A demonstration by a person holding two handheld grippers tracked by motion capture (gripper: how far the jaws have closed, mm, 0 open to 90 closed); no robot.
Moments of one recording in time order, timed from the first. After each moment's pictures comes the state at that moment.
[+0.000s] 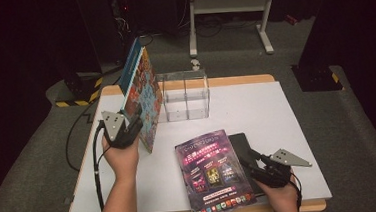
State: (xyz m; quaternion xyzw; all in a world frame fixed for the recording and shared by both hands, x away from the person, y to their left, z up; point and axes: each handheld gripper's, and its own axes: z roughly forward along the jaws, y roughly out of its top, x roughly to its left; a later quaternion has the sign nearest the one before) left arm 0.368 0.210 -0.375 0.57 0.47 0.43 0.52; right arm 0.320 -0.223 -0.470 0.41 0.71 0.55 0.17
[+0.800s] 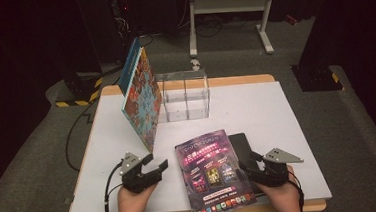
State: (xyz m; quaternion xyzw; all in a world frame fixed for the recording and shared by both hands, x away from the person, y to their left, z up) left arm 0.312 0.180 -0.482 0.70 0.49 0.14 0.51; right arm 0.326 -0.220 -0.475 0.41 0.76 0.47 0.18
